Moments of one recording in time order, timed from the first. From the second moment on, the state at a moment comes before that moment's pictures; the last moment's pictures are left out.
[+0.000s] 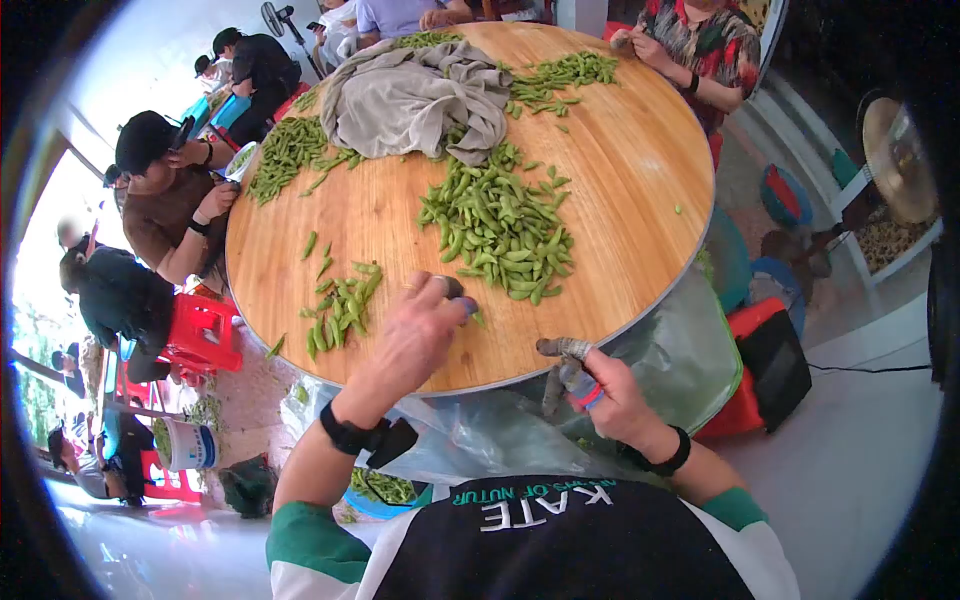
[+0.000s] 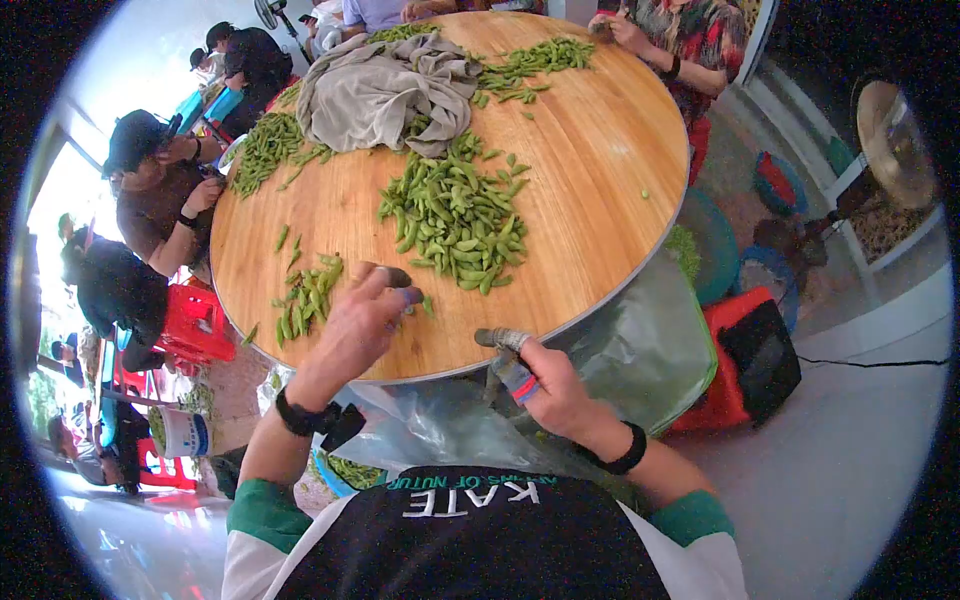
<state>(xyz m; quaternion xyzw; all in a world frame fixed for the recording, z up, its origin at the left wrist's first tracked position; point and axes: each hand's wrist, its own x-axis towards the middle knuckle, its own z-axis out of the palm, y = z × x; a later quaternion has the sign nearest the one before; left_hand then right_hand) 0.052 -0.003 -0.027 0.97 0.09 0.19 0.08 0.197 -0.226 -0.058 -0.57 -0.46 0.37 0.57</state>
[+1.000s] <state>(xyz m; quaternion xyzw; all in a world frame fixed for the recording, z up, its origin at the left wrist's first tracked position) 0.074 -0.044 -0.033 0.75 0.20 0.12 0.62 0.192 -0.220 -0.058 -0.54 -0.35 0.46 0.62</state>
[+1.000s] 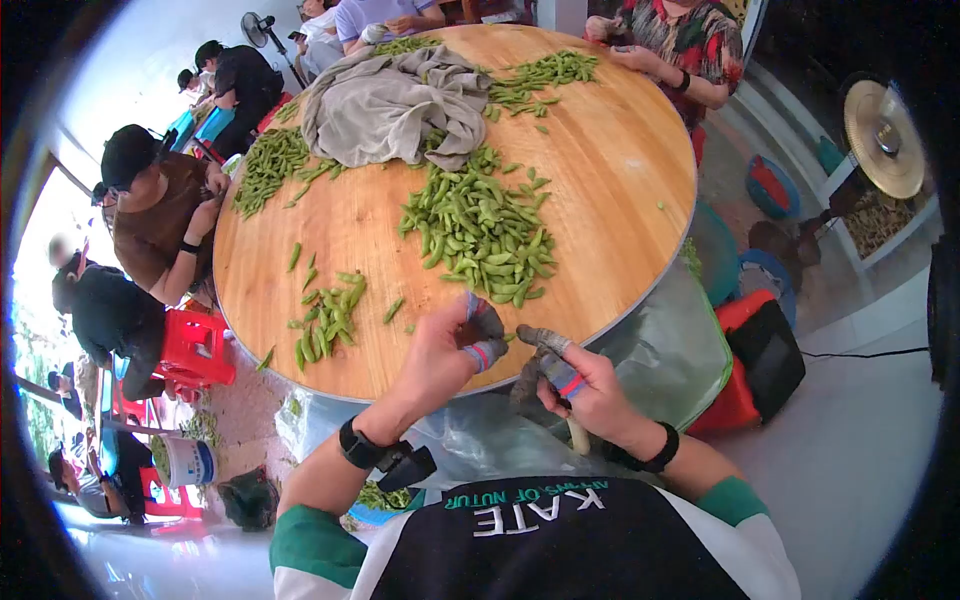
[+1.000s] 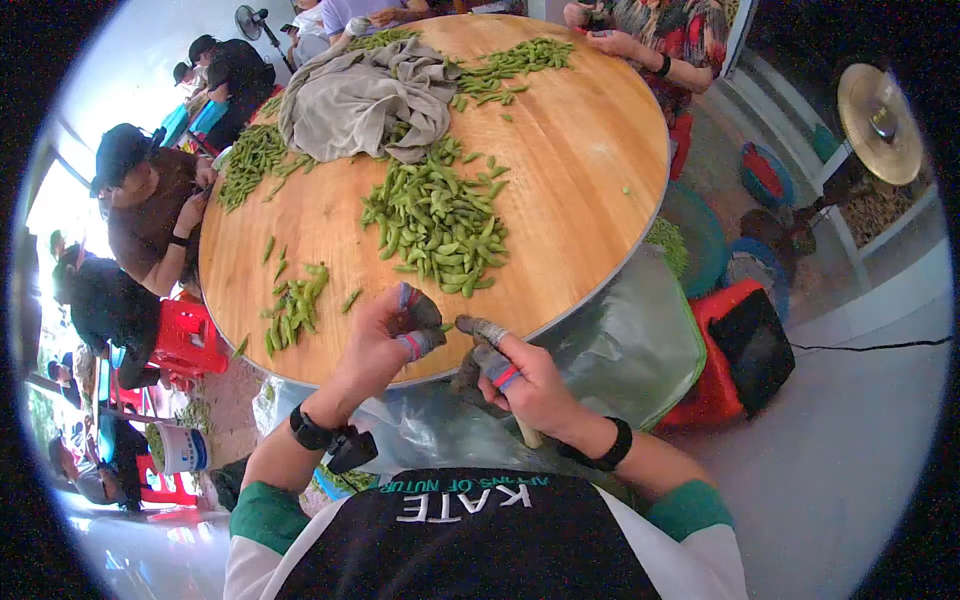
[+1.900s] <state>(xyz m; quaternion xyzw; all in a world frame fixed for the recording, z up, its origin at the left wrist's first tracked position) 0.077 -0.075 -0.039 0.59 0.20 0.24 0.74 0.189 -0.218 -0.064 -0.51 -0.35 0.45 0.64</state>
